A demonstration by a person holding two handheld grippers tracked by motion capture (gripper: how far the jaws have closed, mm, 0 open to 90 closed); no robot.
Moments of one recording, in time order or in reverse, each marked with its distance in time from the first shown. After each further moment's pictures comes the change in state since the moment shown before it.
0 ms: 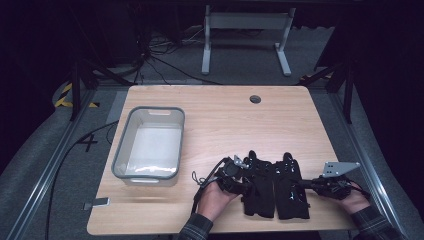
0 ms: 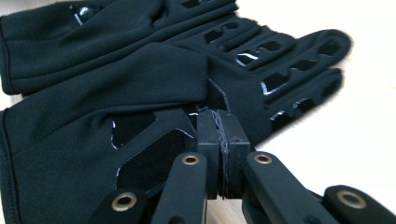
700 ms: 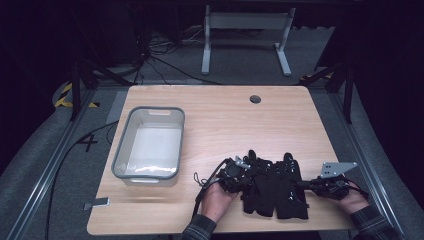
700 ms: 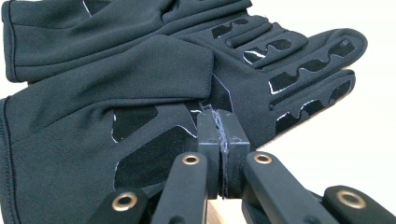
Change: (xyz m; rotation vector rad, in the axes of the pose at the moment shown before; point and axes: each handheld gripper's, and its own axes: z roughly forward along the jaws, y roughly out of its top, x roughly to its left) left arm -0.002 0.000 0.002 -0.016 -0.028 -0.041; right arm 0.000 0.000 0.002 0.013 0.014 -0.014
